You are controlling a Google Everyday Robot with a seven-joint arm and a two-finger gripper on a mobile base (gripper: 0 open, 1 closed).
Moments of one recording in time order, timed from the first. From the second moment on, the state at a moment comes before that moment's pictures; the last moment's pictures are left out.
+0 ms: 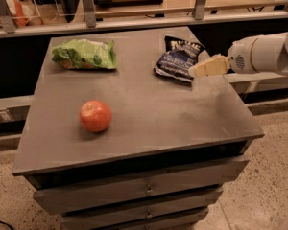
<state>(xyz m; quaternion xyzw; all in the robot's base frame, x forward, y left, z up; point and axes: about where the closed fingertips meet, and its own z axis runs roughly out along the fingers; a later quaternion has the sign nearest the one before) 0.654 -0.230 0.901 -0.27 0.82 0.10 0.49</state>
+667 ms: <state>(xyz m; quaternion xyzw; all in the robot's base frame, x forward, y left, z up) 0.681 -0.215 0.876 -0.36 0.81 0.10 0.45</state>
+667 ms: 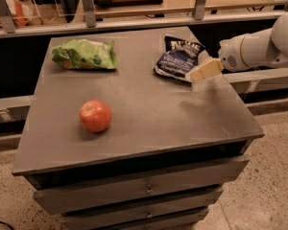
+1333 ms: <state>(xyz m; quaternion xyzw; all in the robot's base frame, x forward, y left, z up) 0.705 -0.204 0.870 -0.39 0.80 0.12 0.45</state>
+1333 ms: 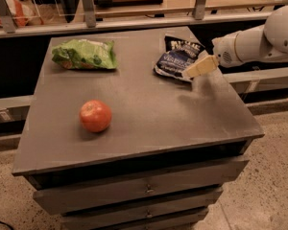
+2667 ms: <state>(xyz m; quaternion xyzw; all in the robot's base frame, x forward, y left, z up) 0.720 -0.173 0.843 -0.40 0.80 0.16 0.43</state>
